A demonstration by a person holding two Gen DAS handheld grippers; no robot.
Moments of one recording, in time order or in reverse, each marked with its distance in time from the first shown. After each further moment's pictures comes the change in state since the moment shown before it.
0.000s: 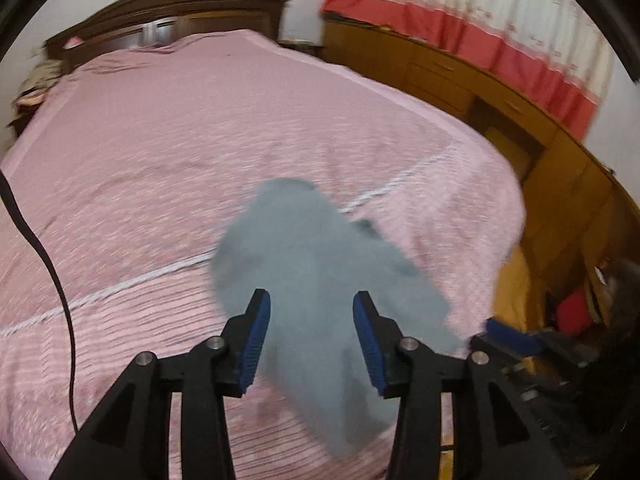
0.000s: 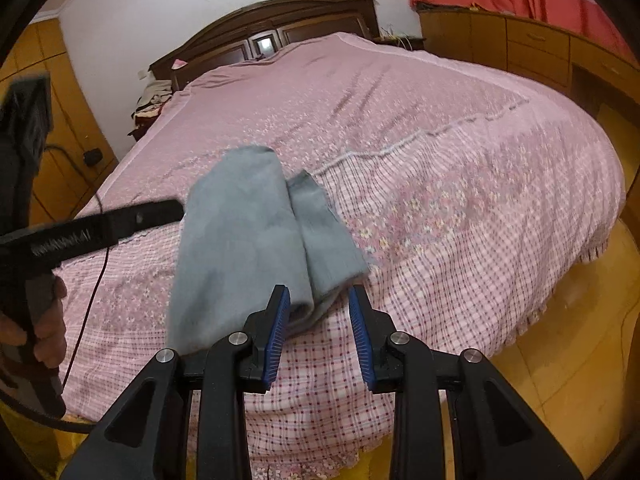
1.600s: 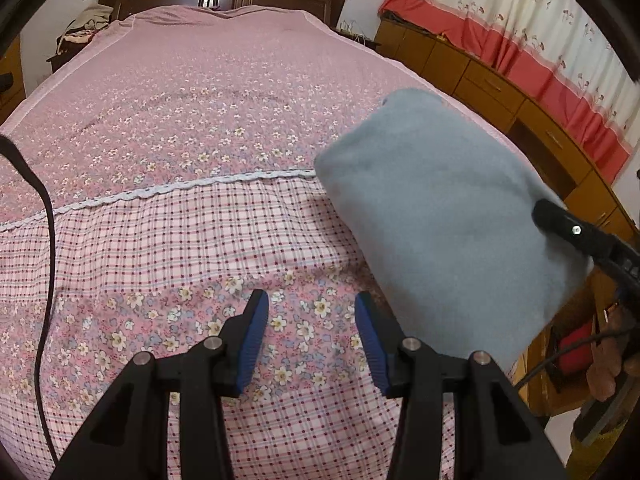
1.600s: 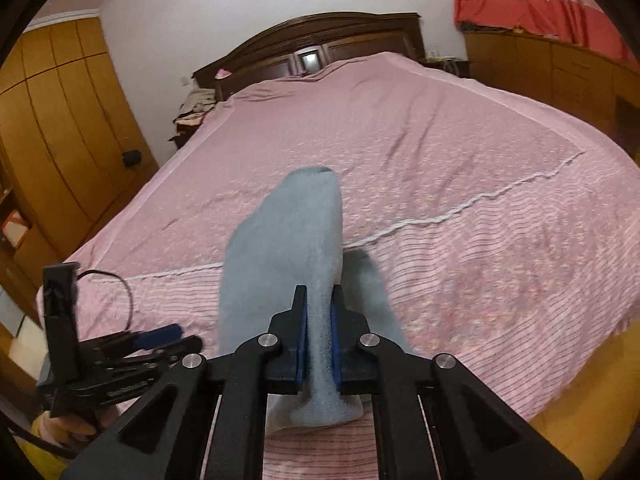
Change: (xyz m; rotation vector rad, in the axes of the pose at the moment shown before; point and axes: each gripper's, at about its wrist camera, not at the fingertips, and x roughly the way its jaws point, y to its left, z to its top) left arm 0.019 0.055 -0.061 -0.176 0.033 0.022; right arm 0.021 0.010 0.061 -0.064 -0.047 0.131
